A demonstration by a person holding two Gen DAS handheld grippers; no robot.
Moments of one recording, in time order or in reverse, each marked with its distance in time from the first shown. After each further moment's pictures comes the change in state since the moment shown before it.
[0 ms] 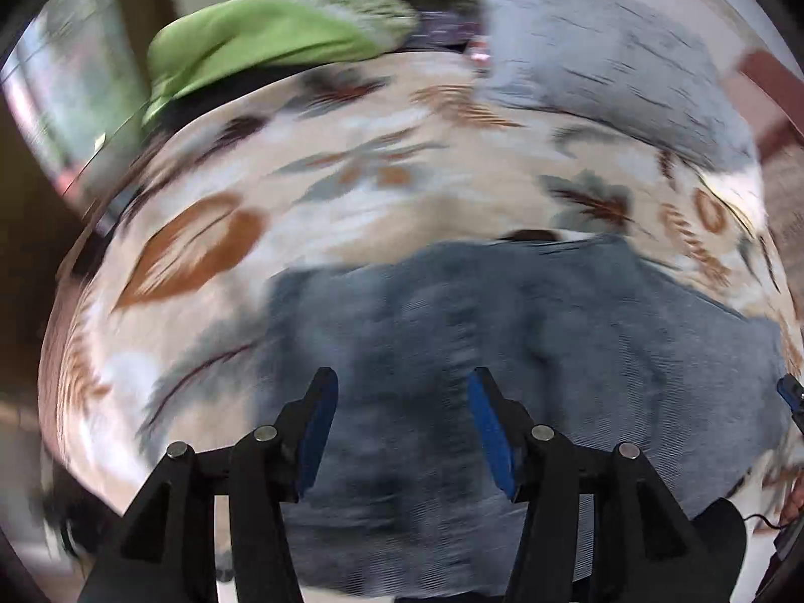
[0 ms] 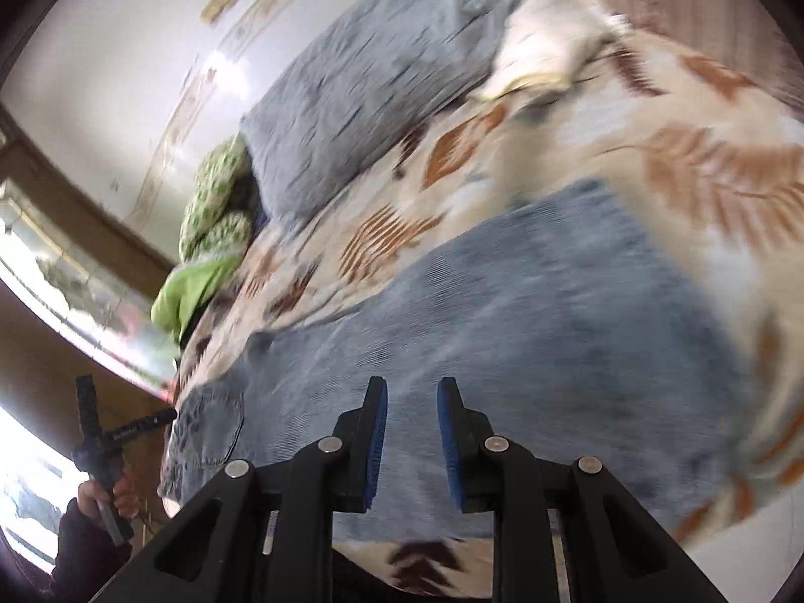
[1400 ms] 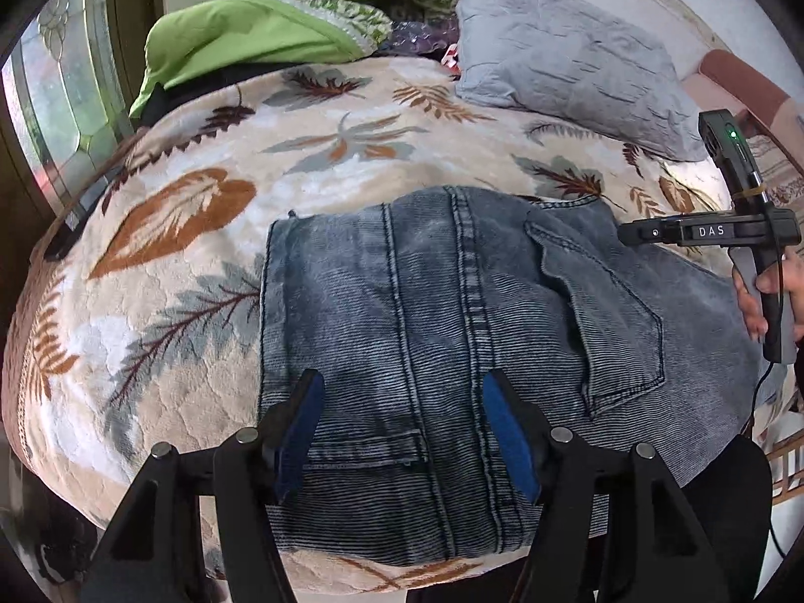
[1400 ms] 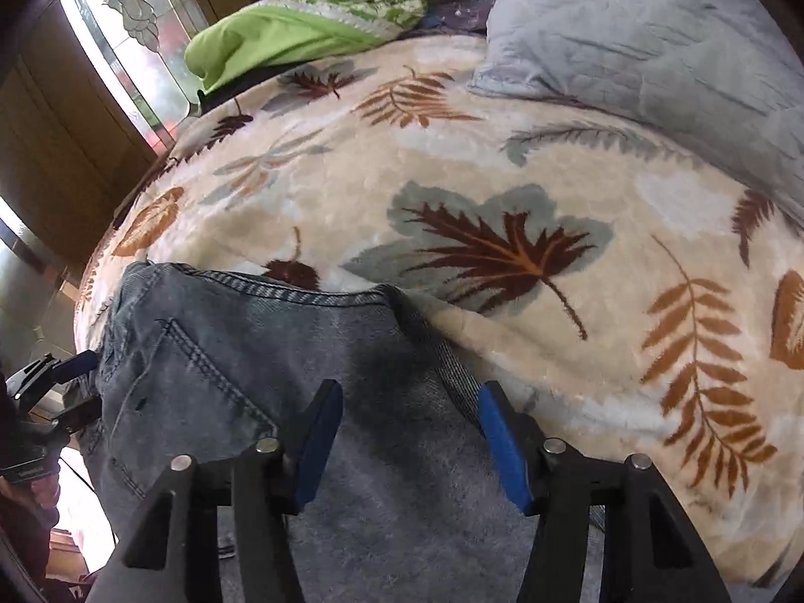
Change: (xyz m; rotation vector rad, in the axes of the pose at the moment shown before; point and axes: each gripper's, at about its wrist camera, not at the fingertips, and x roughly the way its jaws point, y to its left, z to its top) left arm 0.017 0.004 -0.040 0.068 -0.062 -0.138; right arm 0.234 0.196 0.044 -0.657 0.435 -0.067
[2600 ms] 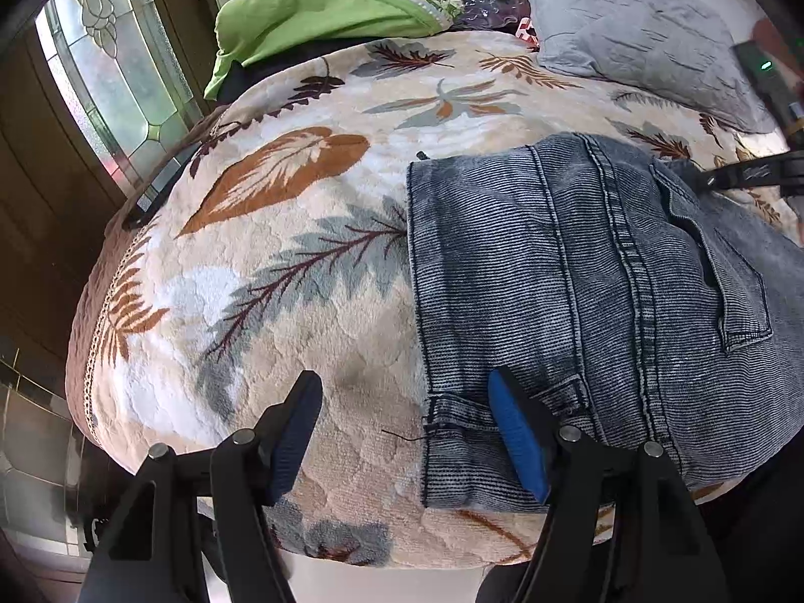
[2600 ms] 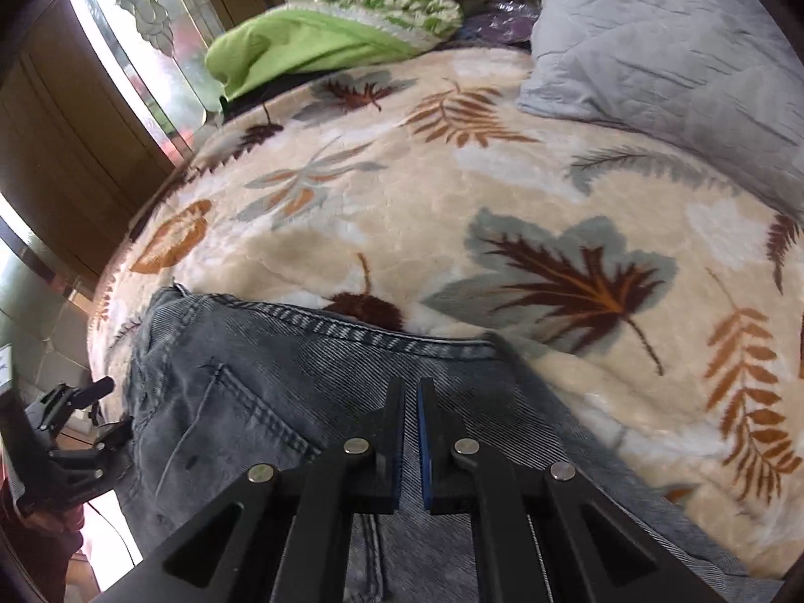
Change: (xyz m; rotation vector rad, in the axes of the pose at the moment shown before) left arm 0.006 0.038 -0.025 0.011 0.034 0.253; right arm 0.027 0.052 0.017 0.006 0.006 -0.054
